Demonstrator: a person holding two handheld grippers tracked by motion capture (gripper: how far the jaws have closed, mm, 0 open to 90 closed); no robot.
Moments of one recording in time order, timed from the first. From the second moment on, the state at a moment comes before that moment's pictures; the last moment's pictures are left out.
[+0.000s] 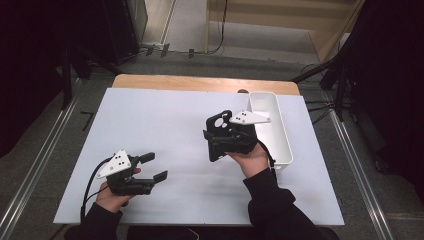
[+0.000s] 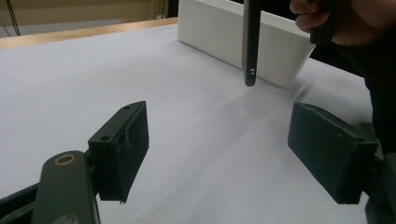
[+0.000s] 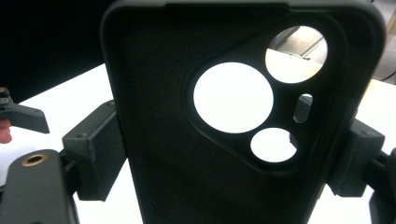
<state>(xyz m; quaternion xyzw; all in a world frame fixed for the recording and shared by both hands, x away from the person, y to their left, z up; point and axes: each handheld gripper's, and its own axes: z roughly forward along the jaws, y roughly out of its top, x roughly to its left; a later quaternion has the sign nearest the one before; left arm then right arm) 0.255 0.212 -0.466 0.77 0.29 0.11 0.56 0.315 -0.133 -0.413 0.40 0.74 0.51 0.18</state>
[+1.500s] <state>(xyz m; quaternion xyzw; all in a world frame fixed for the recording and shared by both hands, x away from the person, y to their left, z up) 0.253 0.227 -0.466 0.76 0.31 0.12 0.55 0.328 -0.194 -0.362 0.43 0.72 0.51 0.21</state>
